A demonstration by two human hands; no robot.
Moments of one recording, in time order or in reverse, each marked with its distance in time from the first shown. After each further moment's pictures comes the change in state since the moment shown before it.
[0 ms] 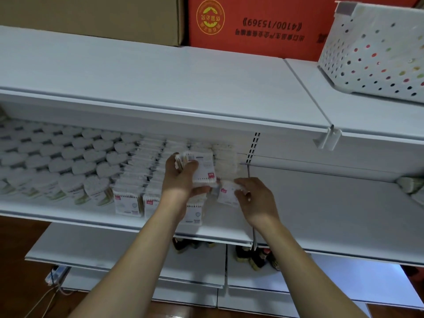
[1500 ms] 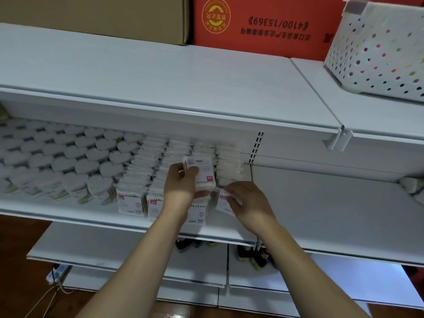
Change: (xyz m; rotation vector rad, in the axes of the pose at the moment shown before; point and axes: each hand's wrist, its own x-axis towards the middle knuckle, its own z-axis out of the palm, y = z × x) left_hand -0.005 -0.003 -0.006 0.123 0.073 0.021; right_hand 0.000 -0.015 0.009 -0.147 -0.140 -0.227
